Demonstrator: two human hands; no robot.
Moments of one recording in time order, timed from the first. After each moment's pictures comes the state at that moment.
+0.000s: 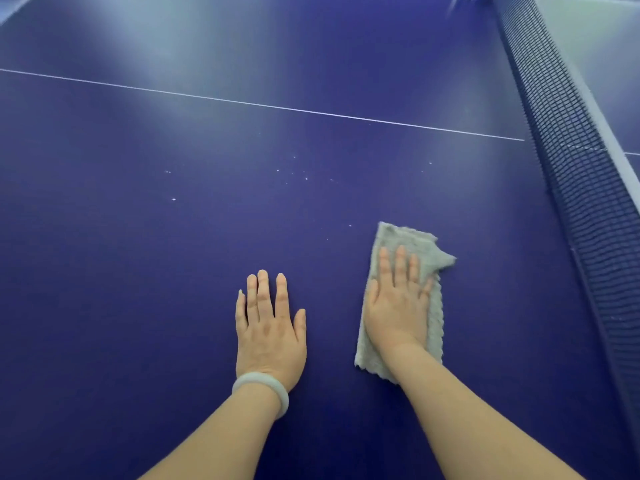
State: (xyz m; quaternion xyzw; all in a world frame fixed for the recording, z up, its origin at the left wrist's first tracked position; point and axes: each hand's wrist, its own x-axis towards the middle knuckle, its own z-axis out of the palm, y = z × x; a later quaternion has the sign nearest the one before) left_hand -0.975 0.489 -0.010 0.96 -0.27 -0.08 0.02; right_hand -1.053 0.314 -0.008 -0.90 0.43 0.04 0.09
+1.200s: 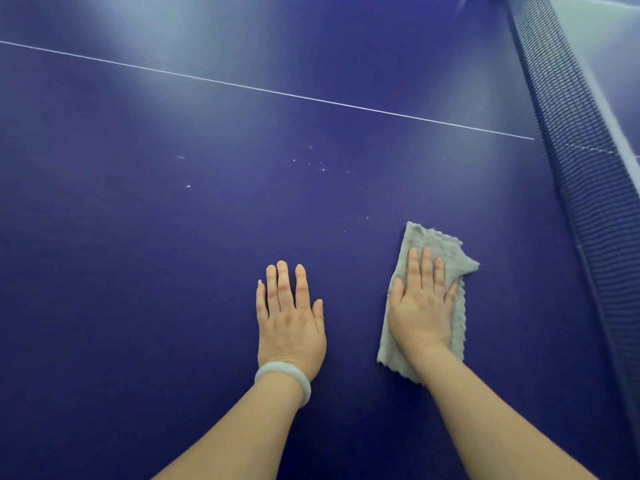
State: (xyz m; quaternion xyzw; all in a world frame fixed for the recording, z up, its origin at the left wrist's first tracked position) left_hand -0.970 0.489 -0.010 0.95 -0.28 -0.09 0.06; right_hand -1.062 0.316 -0.016 -0.88 0.47 0.04 0.08
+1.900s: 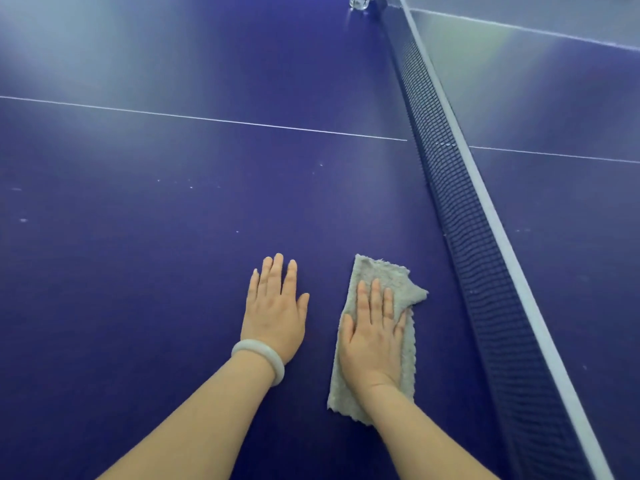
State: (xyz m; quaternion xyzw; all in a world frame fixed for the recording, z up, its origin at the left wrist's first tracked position) left_hand -1.038 0.339 0.005 0.89 -0.42 -0.11 0.09; right_hand -1.179 0.259 -0.014 -0.86 0.51 0.04 0.11
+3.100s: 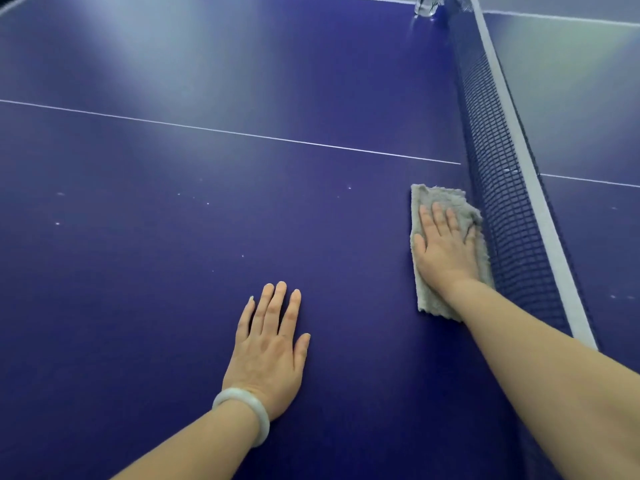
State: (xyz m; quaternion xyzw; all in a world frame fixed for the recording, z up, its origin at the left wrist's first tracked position) left_hand -1.045 0.319 -0.010 0.92 -0.37 -0.09 0.01; right_hand -1.092 -0.008 -0.016 -0.92 0.38 0.04 0.07
